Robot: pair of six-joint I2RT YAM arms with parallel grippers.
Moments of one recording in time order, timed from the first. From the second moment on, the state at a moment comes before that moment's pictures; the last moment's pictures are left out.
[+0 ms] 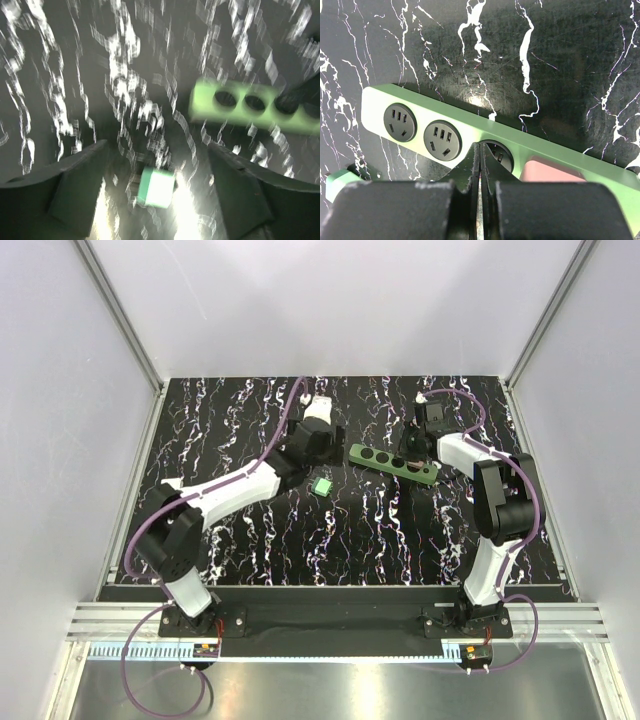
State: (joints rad) left arm -0.75 1.68 1.22 -0.03 -0.43 -0.32; right arm 0.20 1.89 1.23 -0.21 -0.11 0.42
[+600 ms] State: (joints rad) left arm -0.73 1.87 1.26 -0.31 -0.10 -0.29; right arm 0.20 1.89 1.23 -0.21 -0.12 0.40
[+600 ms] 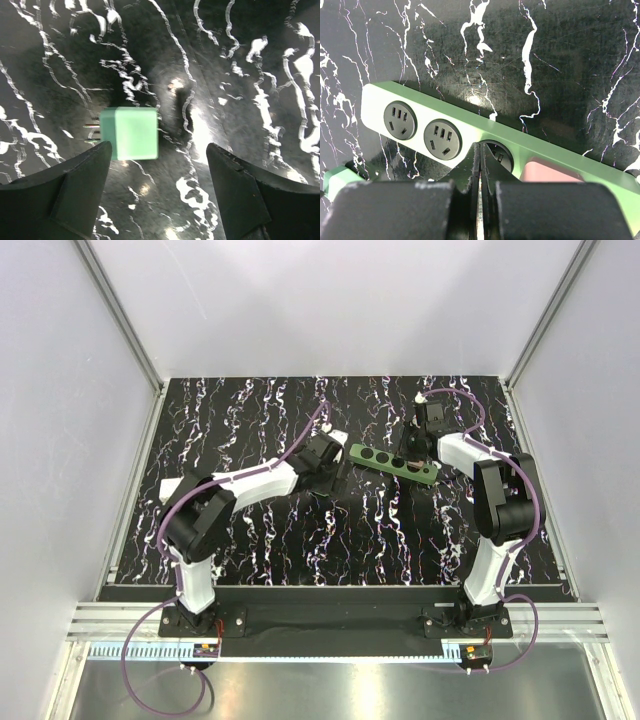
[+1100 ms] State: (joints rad) left arm -0.74 1.89 1.25 -0.29 -0.18 -0.28; right arm 0.20 1.89 1.23 -0.21 -0.12 0.40
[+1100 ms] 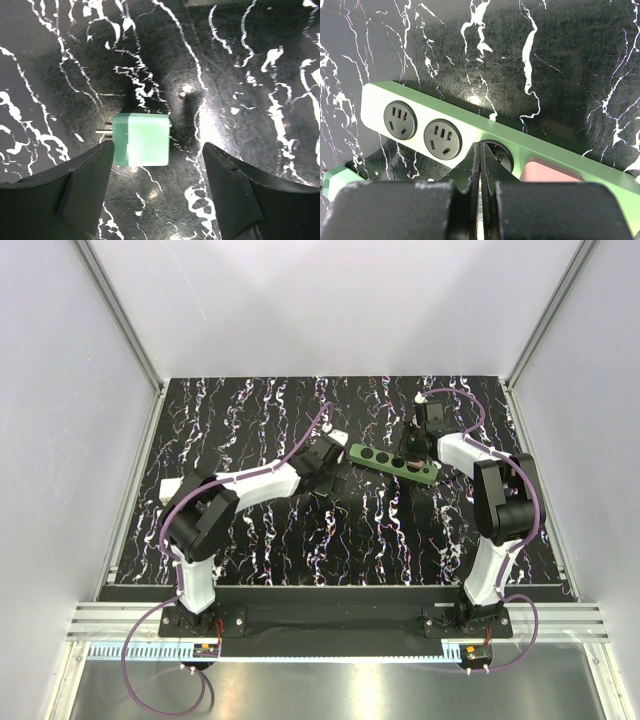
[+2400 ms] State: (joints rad) left arm -0.45 1.64 1.05 -0.39 -0.48 -0.42; right arm 0.20 1.90 1.23 -0.21 -0.13 0.39
